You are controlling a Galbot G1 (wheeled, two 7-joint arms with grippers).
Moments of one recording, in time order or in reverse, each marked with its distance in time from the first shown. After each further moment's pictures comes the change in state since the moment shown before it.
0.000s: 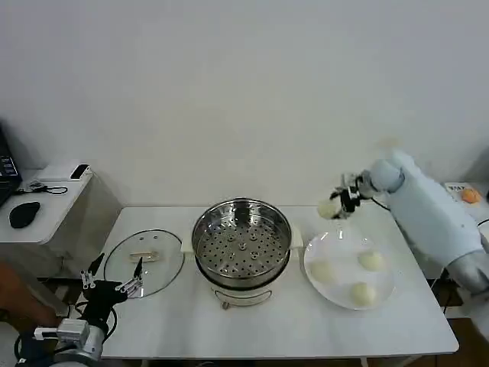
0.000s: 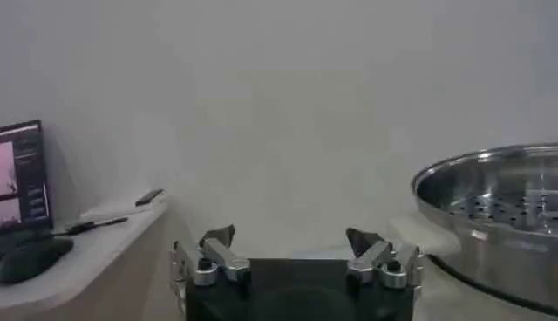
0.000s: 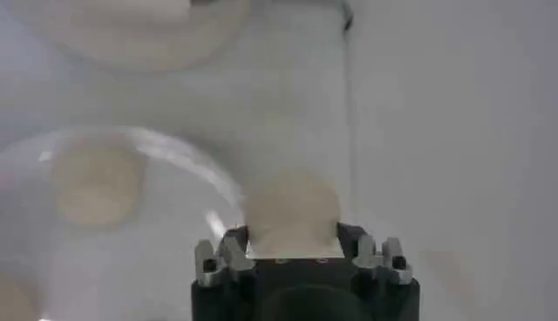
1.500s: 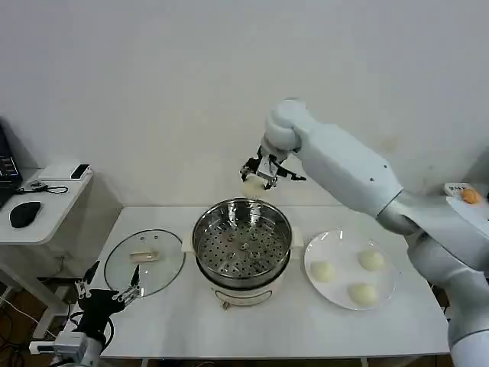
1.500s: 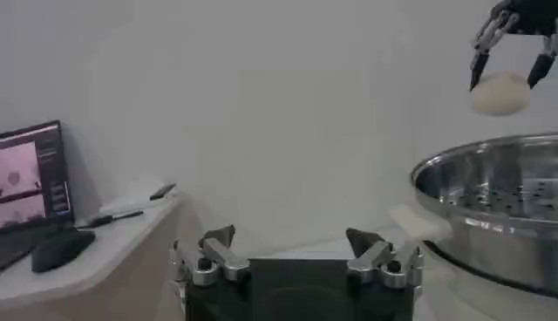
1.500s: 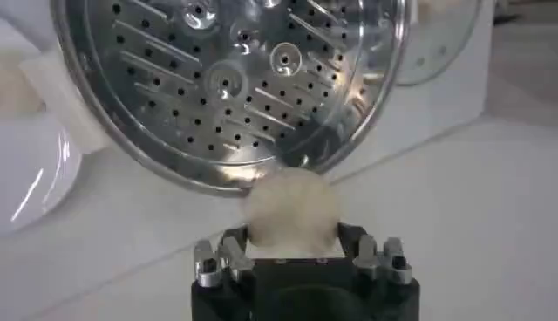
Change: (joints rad) left arm 0.067 -0.059 -0.017 -0.066 0.057 0.006 0.000; right arm 0.107 0.319 -0.196 0.057 -0.421 0.703 -0.080
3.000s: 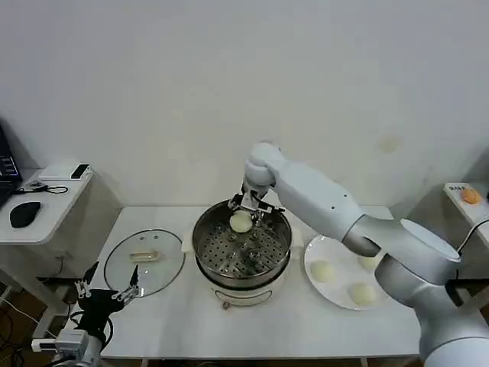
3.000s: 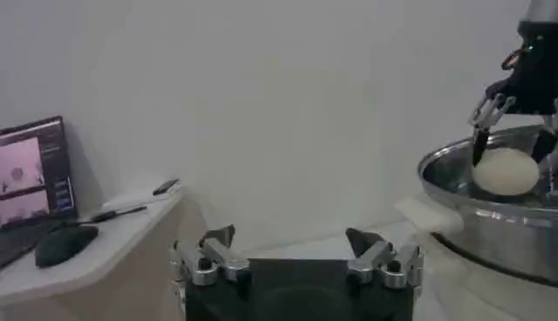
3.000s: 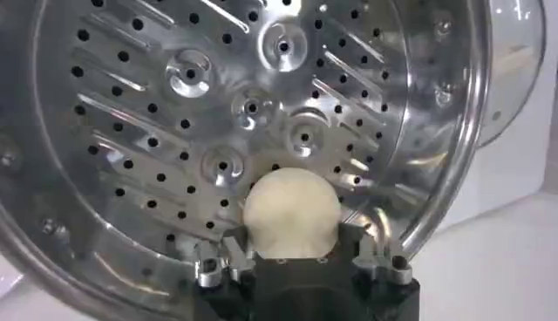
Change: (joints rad) left arm -0.026 -0.001 -0.003 0.039 0.007 0.001 0.003; right arm -0.114 0.102 -0.020 -0.152 -0.029 0.003 0.084
